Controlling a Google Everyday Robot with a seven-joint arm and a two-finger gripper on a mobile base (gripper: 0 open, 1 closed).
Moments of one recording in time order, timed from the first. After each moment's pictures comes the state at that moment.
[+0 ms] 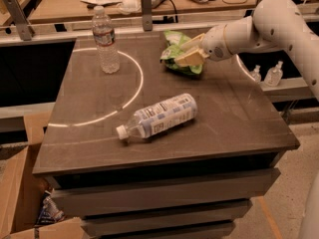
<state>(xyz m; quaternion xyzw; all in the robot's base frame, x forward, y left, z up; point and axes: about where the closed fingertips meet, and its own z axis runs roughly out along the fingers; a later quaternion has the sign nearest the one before) 0.723 -0.084 0.884 -0.52 0.69 0.20 0.45</state>
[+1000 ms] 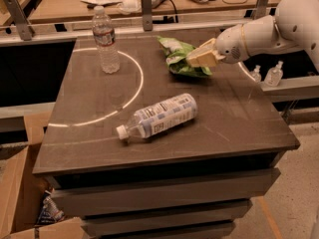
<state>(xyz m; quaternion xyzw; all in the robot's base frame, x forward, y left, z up) 0.679 -0.107 0.894 -0.52 0.69 0.27 0.42</state>
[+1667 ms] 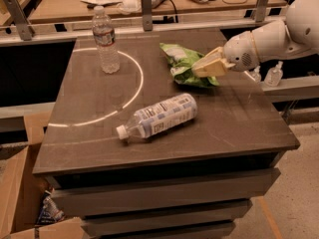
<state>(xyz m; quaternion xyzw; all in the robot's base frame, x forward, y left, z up) 0.634 -0.117 0.890 -0.53 0.70 0.30 0.38</state>
